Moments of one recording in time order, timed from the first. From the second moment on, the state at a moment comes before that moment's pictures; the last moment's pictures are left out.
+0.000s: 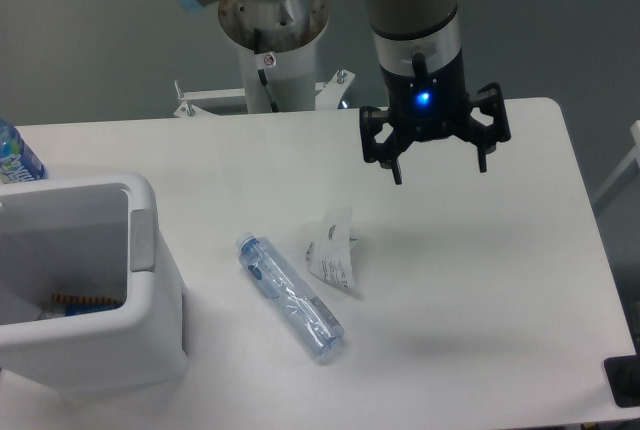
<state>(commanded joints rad) 2.50 -1.76 -1.33 -1.27 1.69 0.54</state>
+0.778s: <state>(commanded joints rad) 2.50 -1.77 -1.36 -1.21 1.68 0.53</state>
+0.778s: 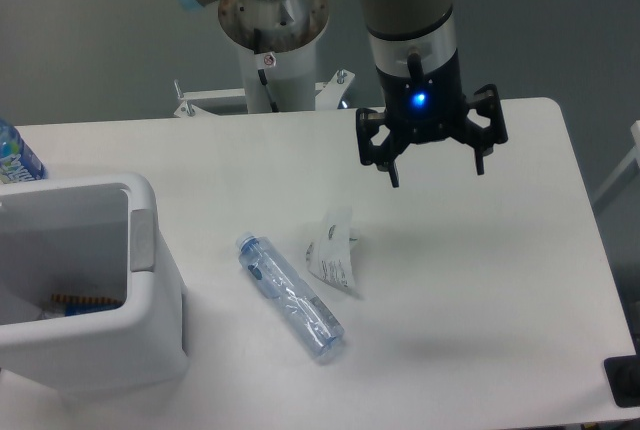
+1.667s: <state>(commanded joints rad) 2.45 -1.77 -1.64 -1.11 1.67 0.51</state>
